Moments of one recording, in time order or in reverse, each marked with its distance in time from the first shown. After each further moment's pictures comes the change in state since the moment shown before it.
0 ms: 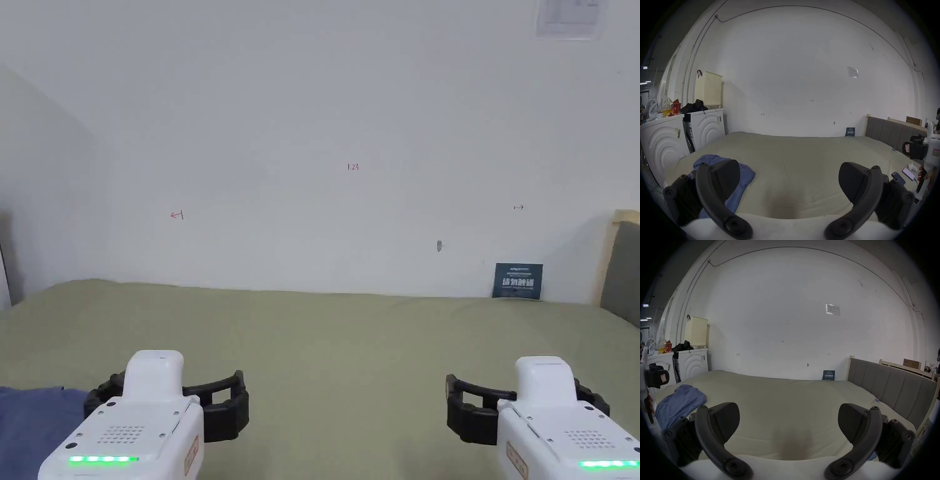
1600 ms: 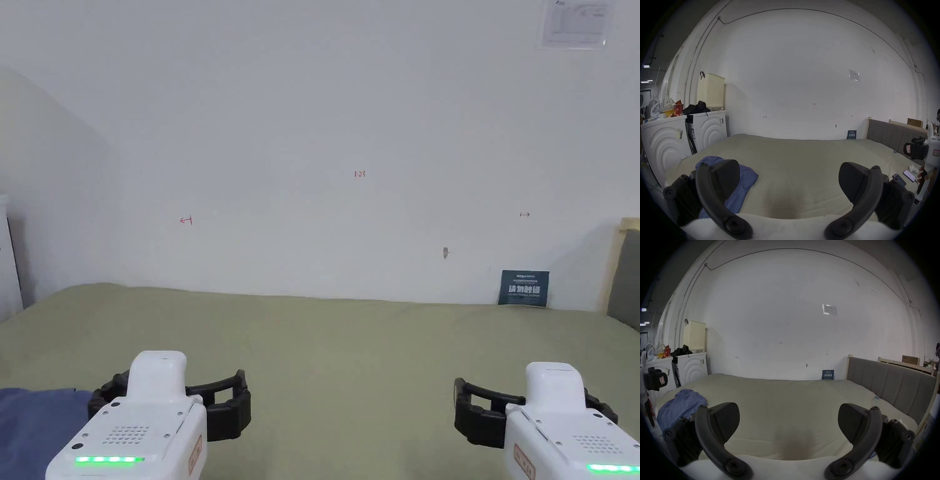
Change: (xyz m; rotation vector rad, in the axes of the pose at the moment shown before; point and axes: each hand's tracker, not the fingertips) left arm -0.007 0.002 0.010 0.025 0.016 0.003; right arm -0.001 -0.001 0.005 -0.010 -0.002 -0.046
